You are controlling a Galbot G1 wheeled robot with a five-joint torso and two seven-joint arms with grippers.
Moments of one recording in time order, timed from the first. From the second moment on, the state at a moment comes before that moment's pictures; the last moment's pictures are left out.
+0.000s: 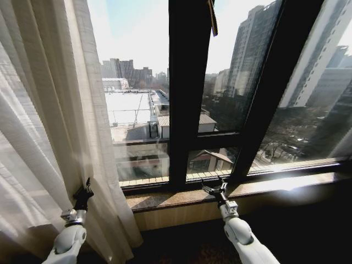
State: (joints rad) left arm 1.23 -1.13 -0.71 -1.52 -0.46 -0.31 -0.03; right arm -1.18 1.14 0.35 1.65 0.24 0.18 0.11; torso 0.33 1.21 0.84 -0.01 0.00
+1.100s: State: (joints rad) left arm 1.25 -1.15 -0.73 -1.52 -0.45 -0.32 -0.04; right arm -1.18 1.14 0.35 1.65 0.24 0.18 0.11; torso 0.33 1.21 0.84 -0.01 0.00
